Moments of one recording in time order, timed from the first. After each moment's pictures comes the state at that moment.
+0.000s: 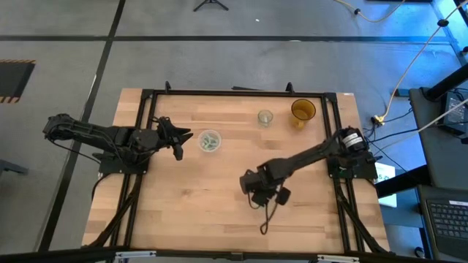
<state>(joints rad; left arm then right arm) -0.16 0.66 0.51 -0.27 -0.64 -0.48 0.31 1.94 1.38 -0.85 -0.12 -0.74</state>
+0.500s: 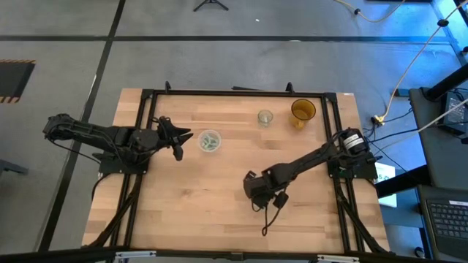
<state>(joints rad) -0.16 0.66 0.51 -0.27 -0.64 -0.46 0.34 1.94 1.20 -0.58 -0.04 -0.63</state>
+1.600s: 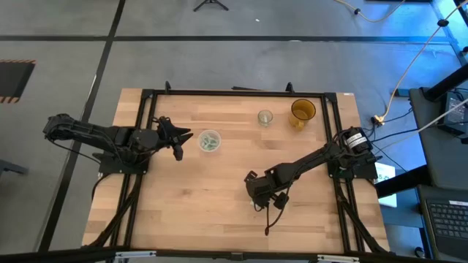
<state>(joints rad) -0.16 0.66 0.51 -0.27 -0.64 -0.46 0.35 1.93 1.12 -0.50 -0.04 -0.61</state>
